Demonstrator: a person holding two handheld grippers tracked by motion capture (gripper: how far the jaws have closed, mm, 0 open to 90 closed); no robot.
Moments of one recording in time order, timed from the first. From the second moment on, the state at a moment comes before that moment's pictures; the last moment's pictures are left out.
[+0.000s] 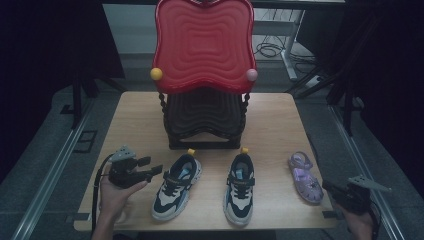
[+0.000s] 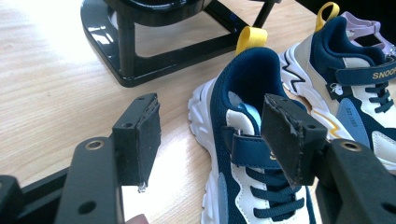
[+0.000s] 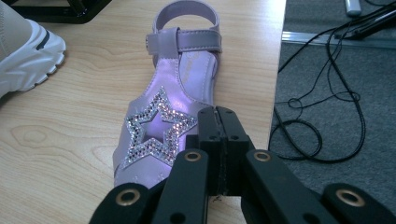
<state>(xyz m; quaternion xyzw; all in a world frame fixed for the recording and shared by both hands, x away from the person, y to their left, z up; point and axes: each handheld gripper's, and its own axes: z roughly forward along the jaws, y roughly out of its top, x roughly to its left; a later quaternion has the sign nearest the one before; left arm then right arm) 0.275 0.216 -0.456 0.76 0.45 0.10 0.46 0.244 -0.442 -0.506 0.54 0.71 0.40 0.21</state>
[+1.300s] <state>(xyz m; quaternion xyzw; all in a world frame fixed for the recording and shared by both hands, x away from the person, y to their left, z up) 0.274 0.219 -0.460 0.76 0.45 0.10 0.45 0.238 -0.411 -0.515 0.51 0.74 0.39 0.19</state>
